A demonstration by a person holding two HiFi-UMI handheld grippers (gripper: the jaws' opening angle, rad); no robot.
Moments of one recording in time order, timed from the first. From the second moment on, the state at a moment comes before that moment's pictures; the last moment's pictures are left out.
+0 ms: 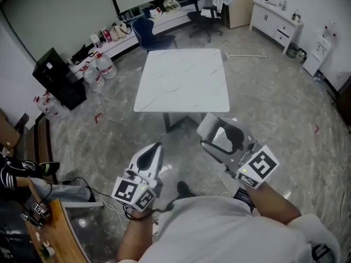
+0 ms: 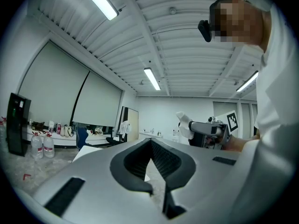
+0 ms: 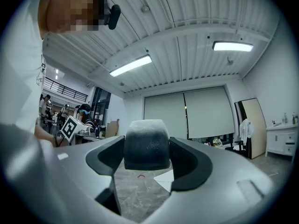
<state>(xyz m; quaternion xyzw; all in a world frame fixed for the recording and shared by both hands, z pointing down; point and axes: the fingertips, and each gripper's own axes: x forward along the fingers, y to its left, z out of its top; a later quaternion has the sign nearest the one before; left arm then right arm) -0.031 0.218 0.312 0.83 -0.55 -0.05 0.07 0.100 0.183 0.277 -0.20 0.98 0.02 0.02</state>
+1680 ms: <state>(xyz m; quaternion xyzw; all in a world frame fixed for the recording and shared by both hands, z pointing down) -0.131 -0.194 0.321 0.80 -0.59 -0.05 0.06 -0.017 -0.240 0.284 -0.12 0.99 0.02 0.01</state>
